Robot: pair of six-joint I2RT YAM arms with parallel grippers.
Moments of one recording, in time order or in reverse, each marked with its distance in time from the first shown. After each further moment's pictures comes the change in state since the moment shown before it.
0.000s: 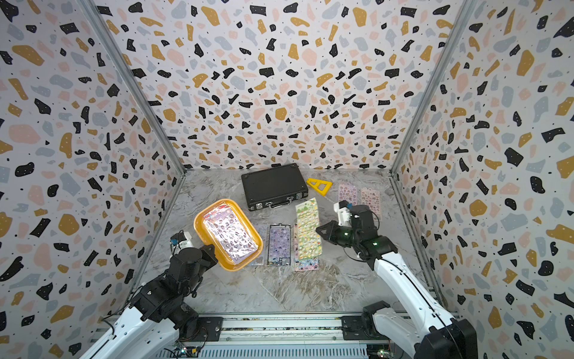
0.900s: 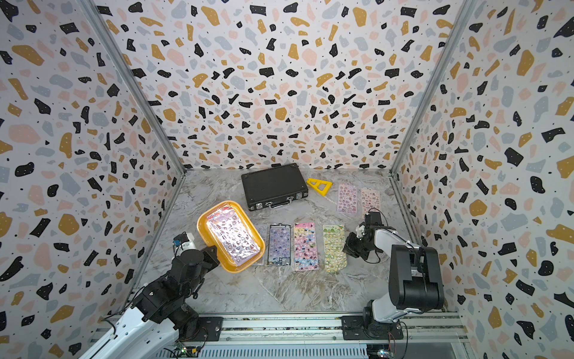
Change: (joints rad) left arm -0.032 -0.010 -0.030 0.024 0.006 0.000; right arm -0.289 0.511 -0.011 -0.137 0.107 -0.258
